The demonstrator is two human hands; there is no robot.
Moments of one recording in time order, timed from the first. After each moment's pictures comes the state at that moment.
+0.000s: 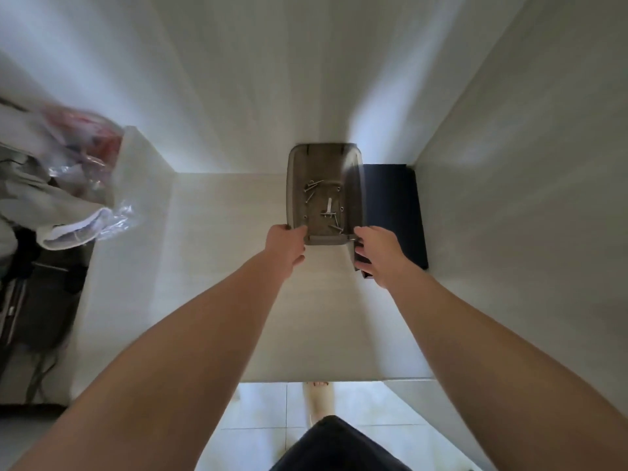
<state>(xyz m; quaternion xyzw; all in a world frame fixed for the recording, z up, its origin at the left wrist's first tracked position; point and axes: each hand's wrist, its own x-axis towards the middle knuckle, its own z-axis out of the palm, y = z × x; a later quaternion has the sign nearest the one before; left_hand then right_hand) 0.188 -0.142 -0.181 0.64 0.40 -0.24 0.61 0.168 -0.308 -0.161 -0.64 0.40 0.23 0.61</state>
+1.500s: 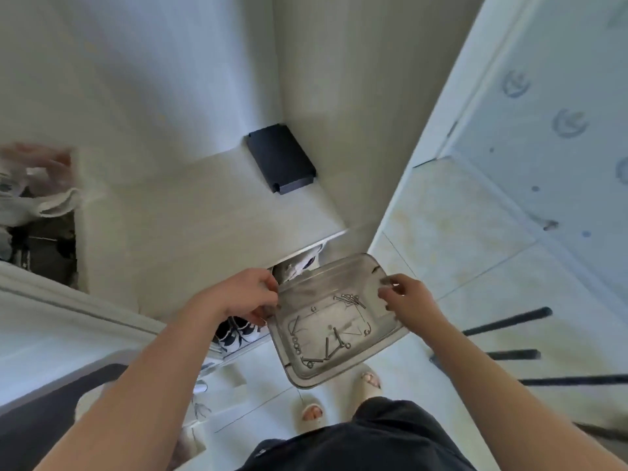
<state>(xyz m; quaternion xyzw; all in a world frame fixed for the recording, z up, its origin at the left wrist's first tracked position) -0.188 -0.077 -0.080 0.80 -0.07 -0.48 0.35 -0.364 -0.339 -0.084 -0.78 0.39 0.09 0.47</state>
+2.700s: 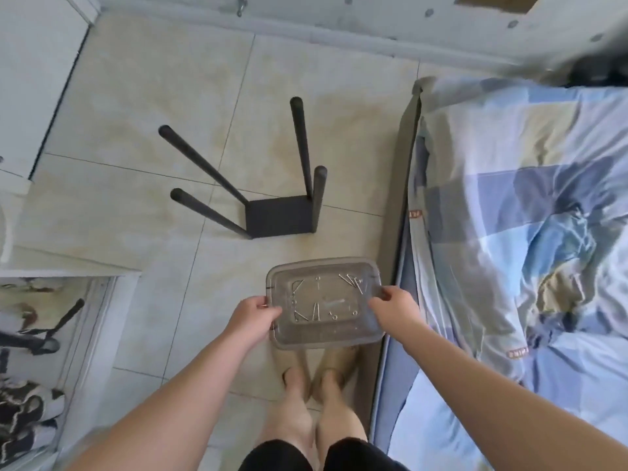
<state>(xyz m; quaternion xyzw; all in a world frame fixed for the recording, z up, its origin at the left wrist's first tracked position) -0.743 -0.463 -0.344 0.79 -0.17 -0.58 0.12 -0.992 -0.520 -0.340 -0.39 0.76 0.03 0.52</state>
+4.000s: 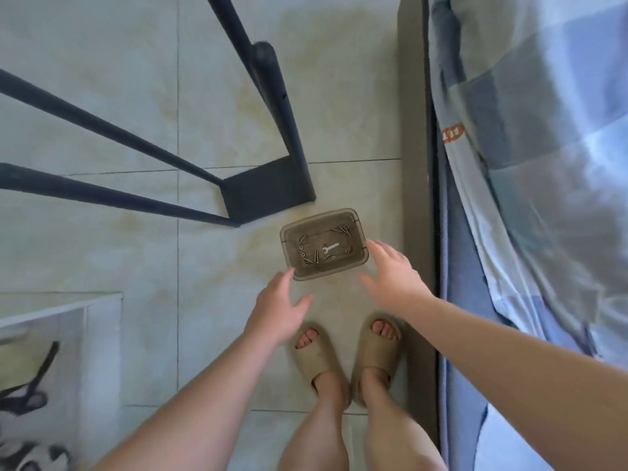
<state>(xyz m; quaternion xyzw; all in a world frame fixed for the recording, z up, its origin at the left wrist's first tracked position) -0.757 -0.475 -0.563 0.74 -0.45 -0.49 -0.07 -0.979 -0.518 -0.568 -0.56 0.67 0.09 0.49</state>
